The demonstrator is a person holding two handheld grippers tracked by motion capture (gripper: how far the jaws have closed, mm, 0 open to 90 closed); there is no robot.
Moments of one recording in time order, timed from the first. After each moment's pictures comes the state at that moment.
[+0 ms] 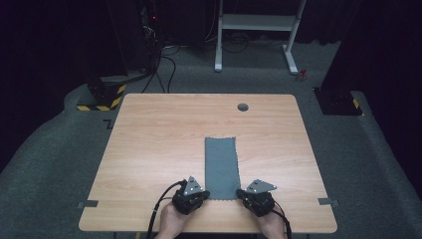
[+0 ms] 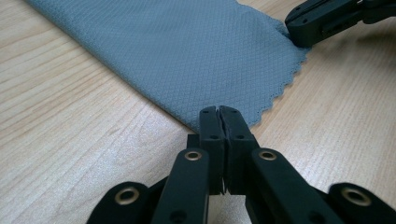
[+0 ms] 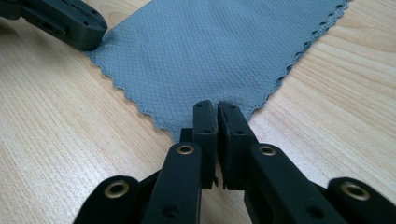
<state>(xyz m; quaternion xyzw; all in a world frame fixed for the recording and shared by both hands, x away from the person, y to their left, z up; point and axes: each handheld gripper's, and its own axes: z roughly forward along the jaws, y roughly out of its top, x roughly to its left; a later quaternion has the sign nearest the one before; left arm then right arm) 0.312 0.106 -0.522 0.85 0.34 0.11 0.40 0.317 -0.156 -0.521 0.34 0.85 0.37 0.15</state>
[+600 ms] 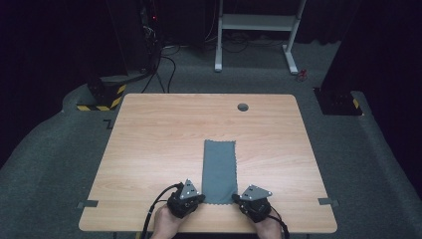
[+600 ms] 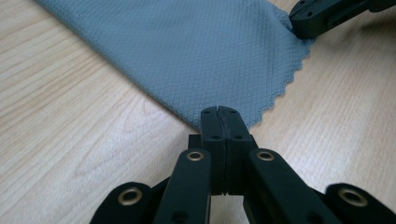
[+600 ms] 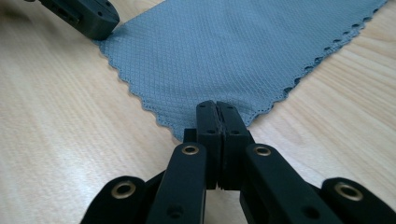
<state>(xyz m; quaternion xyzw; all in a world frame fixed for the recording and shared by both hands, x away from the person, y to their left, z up) 0.299 0.118 -0.517 0.86 0.32 0.11 0.37 0.302 -0.144 -0.521 0.30 0.87 0.37 0.15</state>
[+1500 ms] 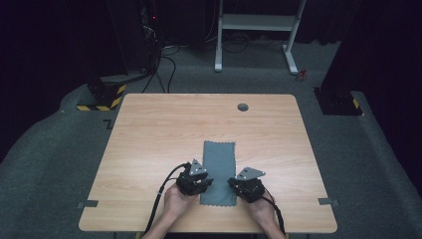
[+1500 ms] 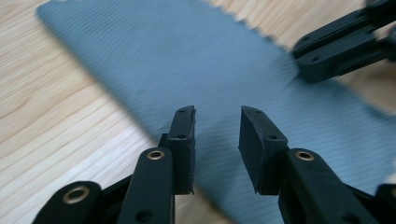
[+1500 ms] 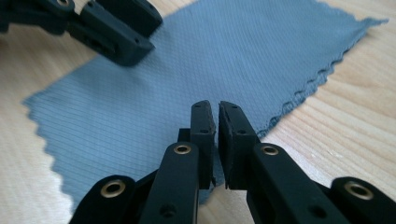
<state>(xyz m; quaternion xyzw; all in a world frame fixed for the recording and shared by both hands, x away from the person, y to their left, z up) 0.364 0.103 -0.512 0.85 0.35 0.13 0.37 0.354 -0.130 -0.515 0.32 0.86 0.37 0.15</state>
